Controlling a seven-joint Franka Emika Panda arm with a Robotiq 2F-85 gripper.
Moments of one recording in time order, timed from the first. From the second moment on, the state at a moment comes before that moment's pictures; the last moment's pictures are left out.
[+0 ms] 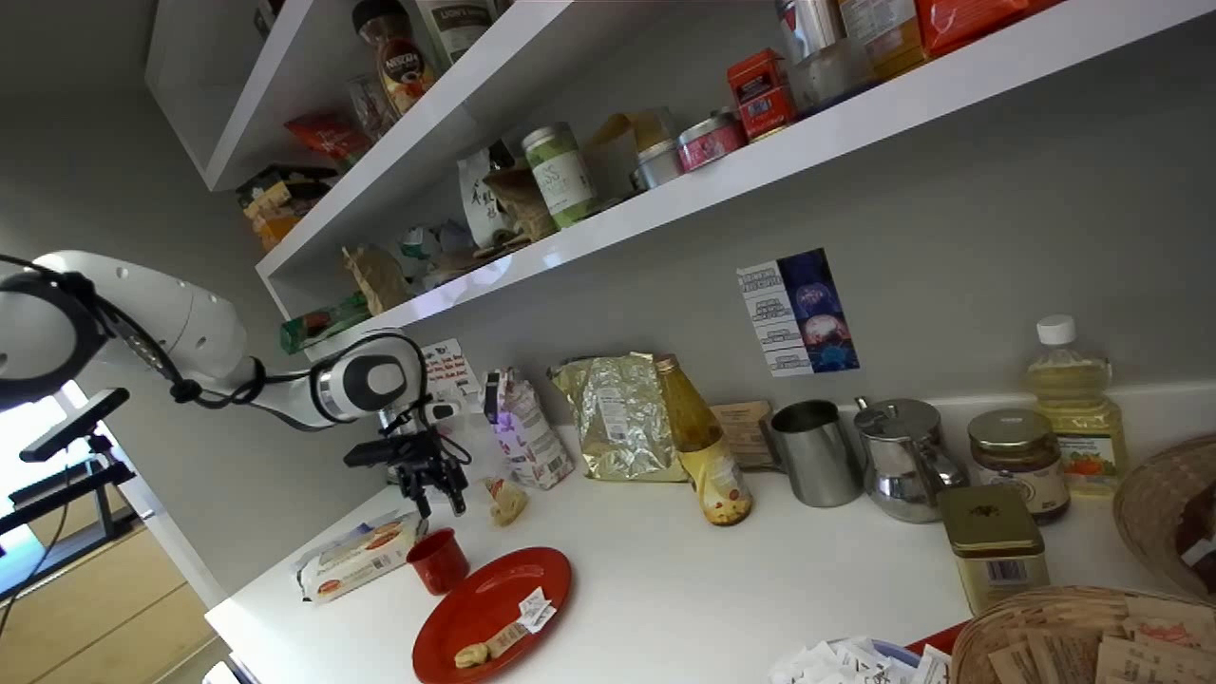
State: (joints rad) arm 0.27 0.70 0.15 -1.58 -0.08 2.11 0.19
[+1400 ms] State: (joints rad) arm 0.28 0.83 0.16 -1.51 -0.07 2.04 0.19
